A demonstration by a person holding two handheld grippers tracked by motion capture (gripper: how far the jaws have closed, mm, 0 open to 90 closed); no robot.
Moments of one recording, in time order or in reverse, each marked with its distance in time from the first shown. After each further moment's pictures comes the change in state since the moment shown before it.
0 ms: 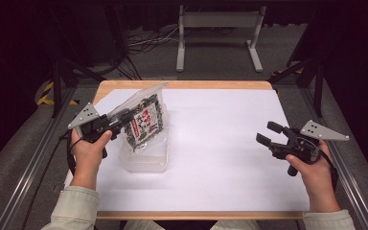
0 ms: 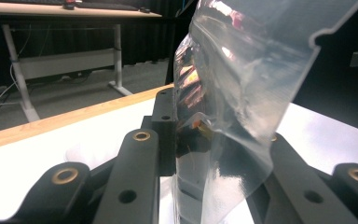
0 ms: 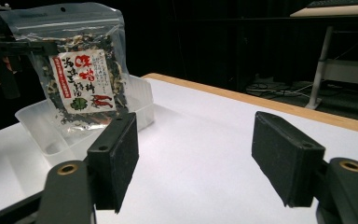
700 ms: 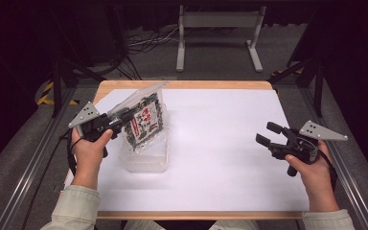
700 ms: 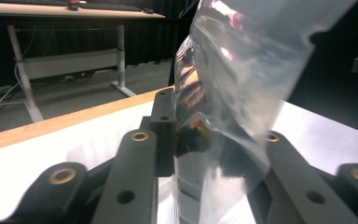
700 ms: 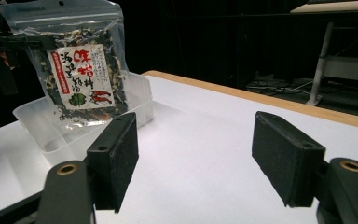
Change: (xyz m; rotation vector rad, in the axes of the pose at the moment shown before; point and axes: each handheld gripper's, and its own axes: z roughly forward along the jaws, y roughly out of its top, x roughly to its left) left arm -0.003 0.004 0.001 0.000 0.041 -0.004; right arm -0.002 -0.003 0.002 0.010 -0.003 0.005
